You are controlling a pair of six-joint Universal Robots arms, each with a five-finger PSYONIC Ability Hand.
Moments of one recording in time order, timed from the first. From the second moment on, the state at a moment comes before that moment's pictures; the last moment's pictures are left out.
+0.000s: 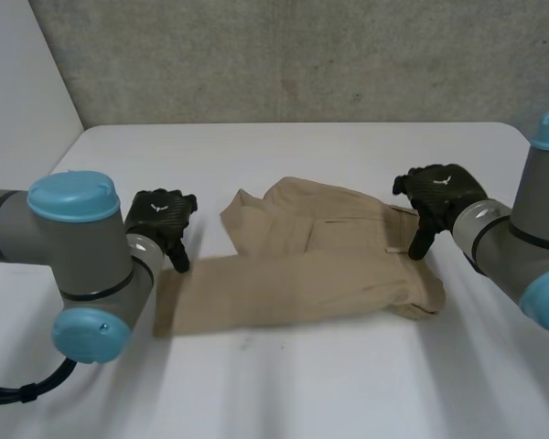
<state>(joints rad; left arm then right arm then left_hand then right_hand) 4.26 -2.14 -1.45 3.29 -1.71 3.41 1.89 -1.12 1.37 0.09 1.48 2.78 0.34 0.38 0.39 0.38 0.20 0.29 0.33 0.32 0.32 0.15</state>
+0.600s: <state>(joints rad) 4.26 -1.70 -1.96 3.25 -1.65 3.40 1.88 -1.45 1.85 0.02 1.31 2.70 0.39 0.39 0.39 0.39 0.22 0.51 0.60 0.60 0.59 0.40</state>
